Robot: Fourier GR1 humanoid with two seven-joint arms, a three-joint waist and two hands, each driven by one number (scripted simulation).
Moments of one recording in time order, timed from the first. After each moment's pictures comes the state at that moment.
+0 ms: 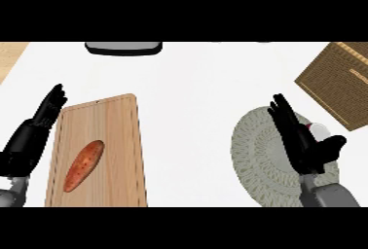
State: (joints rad) left arm -0.09 0.62 -0.22 -1.52 0.26 0.19 -0.16; right arm -0.12 -0.33 0.25 -1.46 -0.37 -0.18 -0.05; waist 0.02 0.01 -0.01
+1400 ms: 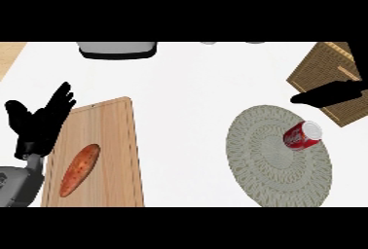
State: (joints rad) left arm -0.21 0.51 -0.15 -1.34 0.36 0.19 0.14; right arm -0.61 -0.76 0.26 -1.56 0.17 -0.05 0.51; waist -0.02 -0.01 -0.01
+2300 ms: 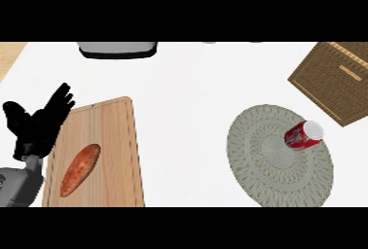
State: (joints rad) left arm -0.20 0.49 -0.11 -1.34 0.35 0.16 0.14; right arm -0.73 -1.07 0.03 -1.57 -0.32 0.52 0.93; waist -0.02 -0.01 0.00
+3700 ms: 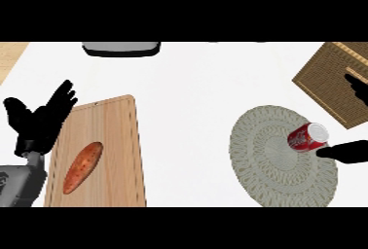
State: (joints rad) left arm -0.22 0.43 -0.03 -1.36 0.26 0.08 0.18; right arm -0.14 -0.56 -0.09 -1.72 0.24 0.18 0.43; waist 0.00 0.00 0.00
